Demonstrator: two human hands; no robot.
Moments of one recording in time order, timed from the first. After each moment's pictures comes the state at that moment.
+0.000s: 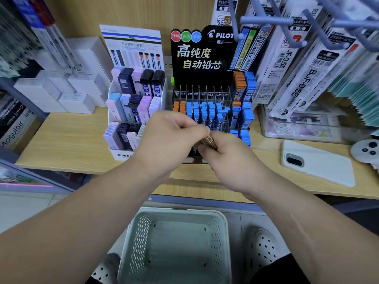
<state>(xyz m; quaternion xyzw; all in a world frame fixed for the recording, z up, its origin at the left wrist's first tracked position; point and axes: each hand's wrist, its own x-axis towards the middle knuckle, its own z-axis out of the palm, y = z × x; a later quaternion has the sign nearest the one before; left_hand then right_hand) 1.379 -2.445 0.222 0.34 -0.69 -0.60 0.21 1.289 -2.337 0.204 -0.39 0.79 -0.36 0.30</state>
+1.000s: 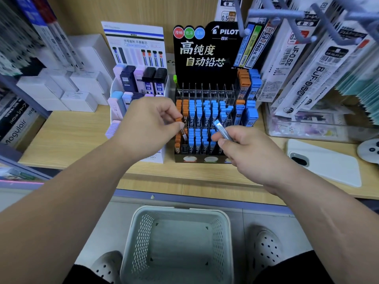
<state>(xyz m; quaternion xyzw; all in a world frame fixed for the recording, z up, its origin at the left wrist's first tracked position) 1.390 -2.505 0.206 0.26 -0.86 -0.39 0.20 1.265 -2.321 0.206 -0.31 0.81 -0.38 0.31</state>
